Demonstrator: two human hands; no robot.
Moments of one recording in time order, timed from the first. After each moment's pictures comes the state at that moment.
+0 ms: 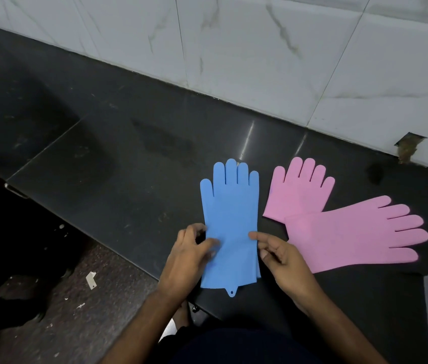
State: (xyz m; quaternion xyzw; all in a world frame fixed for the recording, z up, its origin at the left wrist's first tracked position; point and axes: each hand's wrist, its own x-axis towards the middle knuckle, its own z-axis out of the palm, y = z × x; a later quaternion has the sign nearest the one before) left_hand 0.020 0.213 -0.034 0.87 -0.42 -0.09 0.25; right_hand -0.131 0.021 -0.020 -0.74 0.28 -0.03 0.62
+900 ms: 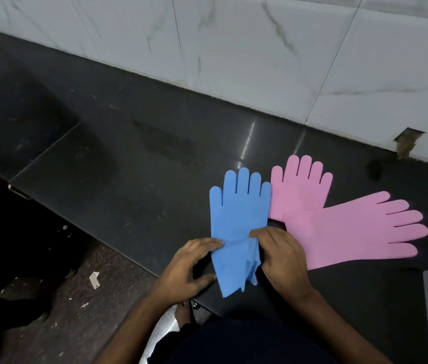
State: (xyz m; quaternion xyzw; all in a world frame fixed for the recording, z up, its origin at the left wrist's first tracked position) left_hand 0.019 0.235 -0.043 0.76 -0.47 -0.21 0.40; right_hand -0.122 0.021 -0.026 -0.93 0.12 -0.27 0.23
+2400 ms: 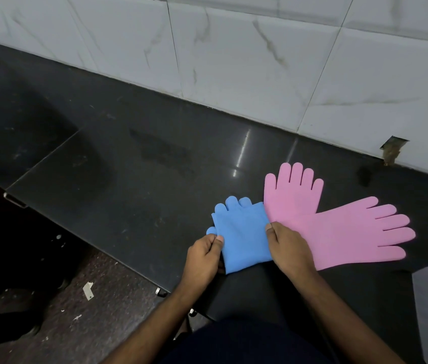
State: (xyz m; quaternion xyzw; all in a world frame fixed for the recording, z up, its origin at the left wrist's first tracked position) left_hand -0.006 0.165 -0.030 0.79 -0.12 -0.29 0.53; right_hand -0.106 -0.013 -0.015 -0.88 0.40 0.02 0.25
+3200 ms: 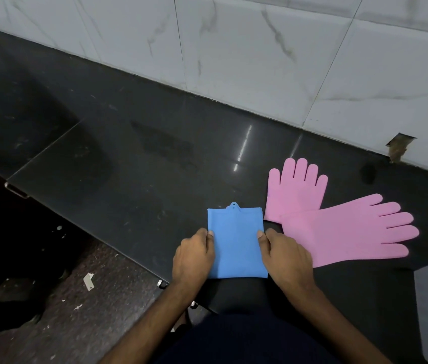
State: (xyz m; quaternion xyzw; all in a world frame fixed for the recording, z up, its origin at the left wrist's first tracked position) left_hand 0.000 0.180 -0.014 0.93 -0.19 -0.18 0.27; right_hand -0.118 0.019 -0.016 -0.92 0.37 0.02 0.15
